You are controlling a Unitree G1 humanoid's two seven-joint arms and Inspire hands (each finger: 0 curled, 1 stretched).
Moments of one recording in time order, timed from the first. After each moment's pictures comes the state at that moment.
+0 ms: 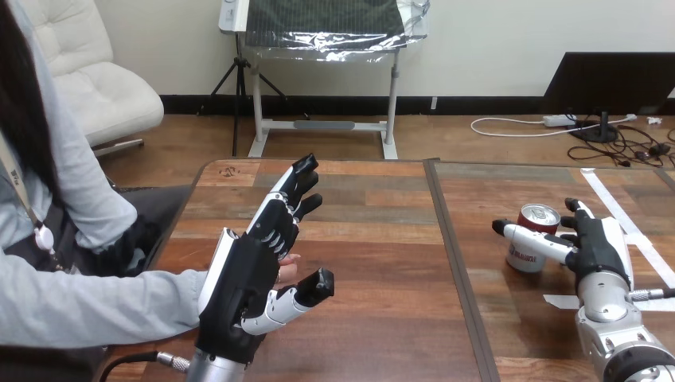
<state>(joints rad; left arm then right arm) -0.16 -0.01 0.02 0.87 -0.25 -1.19 -0.52 -0.68 -0.34 -0.11 1.34 -0.19 -0.16 -0.22</state>
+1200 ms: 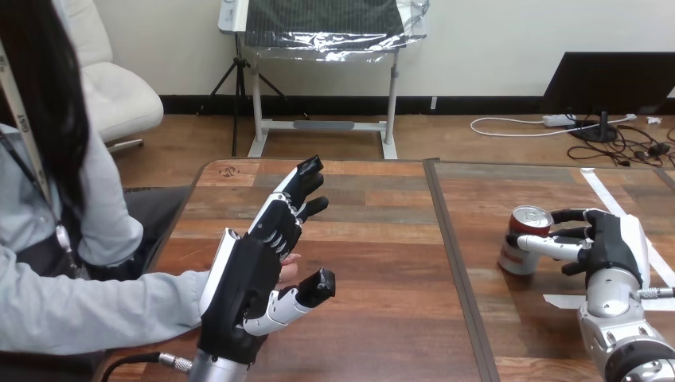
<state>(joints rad) -0.16 -0.02 0.02 0.87 -0.24 -1.20 -0.51 -0.70 -0.35 -0.12 1.36 -0.21 -0.14 -0.31</state>
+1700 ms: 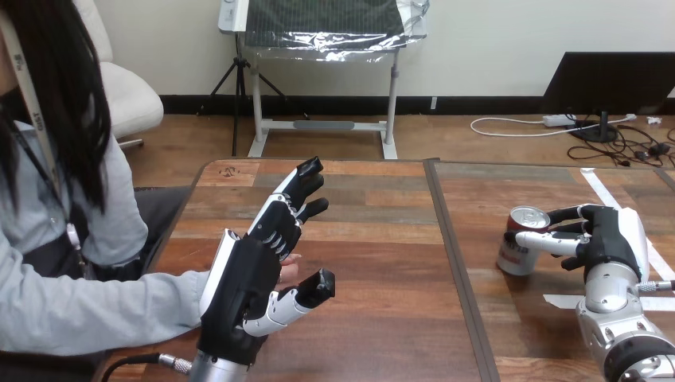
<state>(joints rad) -0.16 -0.02 0.02 0.87 -0.24 -1.19 -0.51 -0.72 -0.35 -0.11 1.36 -0.22 -0.14 -0.32</state>
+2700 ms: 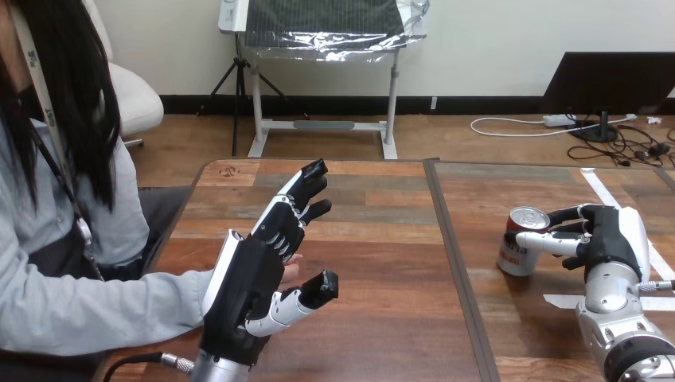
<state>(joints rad) -0.16 -0.02 0.01 0.87 -0.24 -1.18 -0.53 -0.71 -0.35 -0.10 1.36 -0.22 -0.14 -0.33</state>
